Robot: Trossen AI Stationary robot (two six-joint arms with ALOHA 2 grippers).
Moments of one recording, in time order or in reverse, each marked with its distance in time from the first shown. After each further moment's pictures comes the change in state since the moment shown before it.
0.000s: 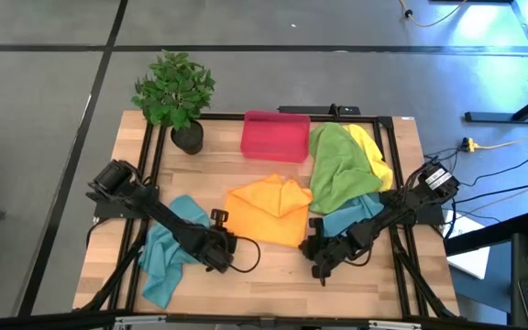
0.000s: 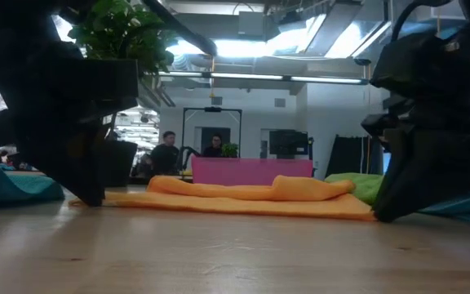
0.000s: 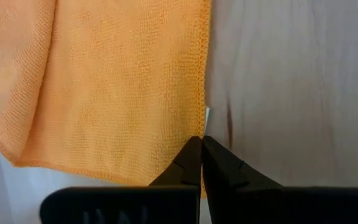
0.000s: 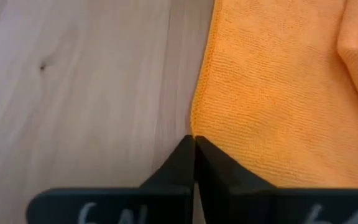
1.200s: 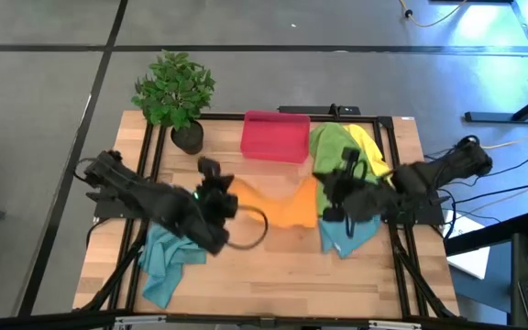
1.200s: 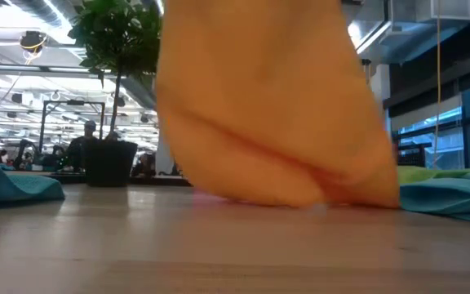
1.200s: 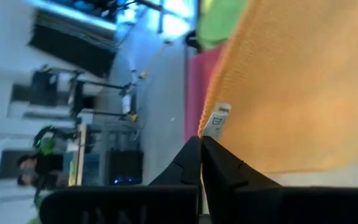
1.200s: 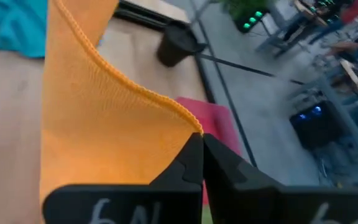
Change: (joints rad) left arm 0.062 -0.142 0.896 -0.937 -0.609 0.138; right arm -0.148 -0.430 0.751 -0.994 0.426 -0.264
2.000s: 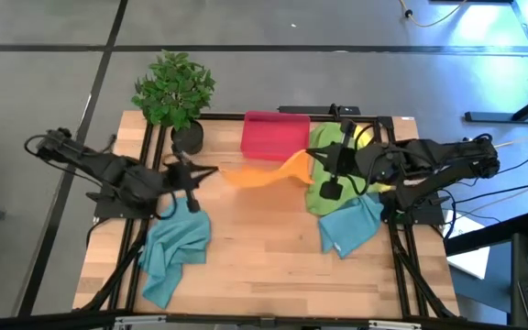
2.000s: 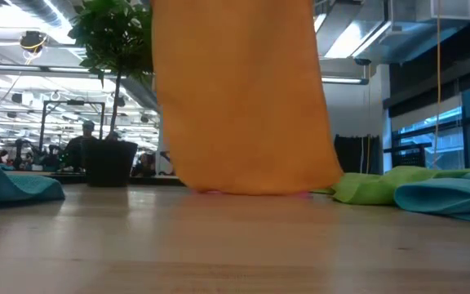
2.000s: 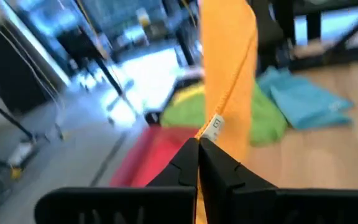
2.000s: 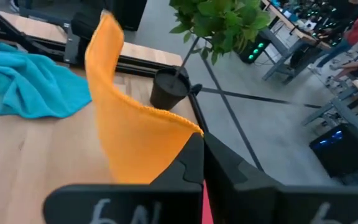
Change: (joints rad) left arm 0.095 -0.789 -0.963 1.212 0.247 0.331; right arm -0.205 -0.071 0.012 0.268 -0.215 -0.235
